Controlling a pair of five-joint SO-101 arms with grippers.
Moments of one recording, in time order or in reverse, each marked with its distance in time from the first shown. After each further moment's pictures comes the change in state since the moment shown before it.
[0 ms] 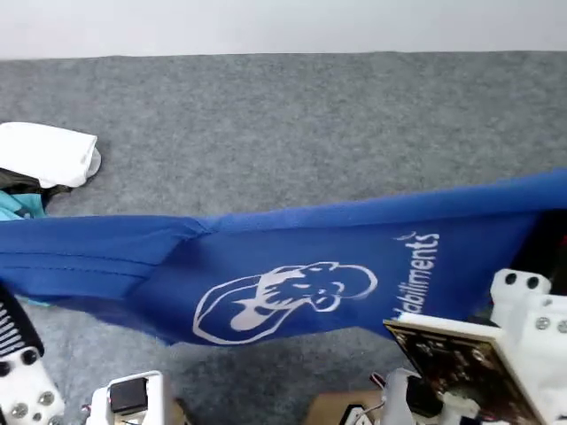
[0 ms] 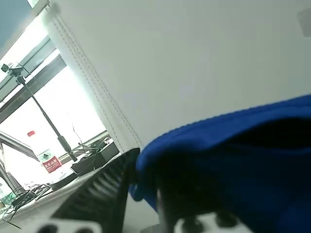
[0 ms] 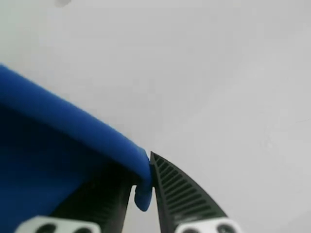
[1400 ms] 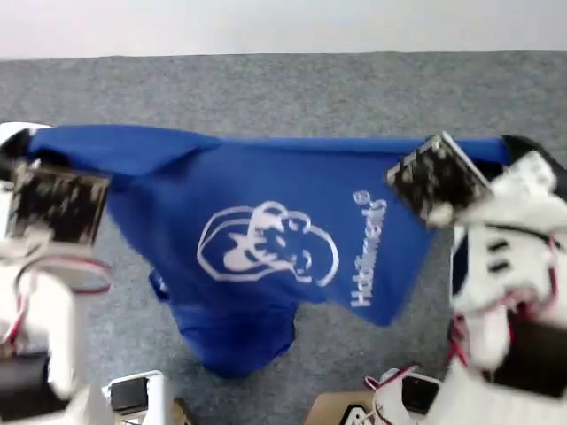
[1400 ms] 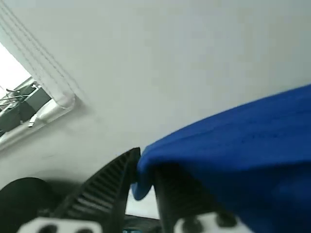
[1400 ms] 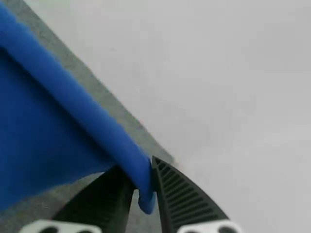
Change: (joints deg) left arm 0.6 0.1 48.8 -27.1 -0.4; right arm -6.9 0.2 41.7 -14.4 7.3
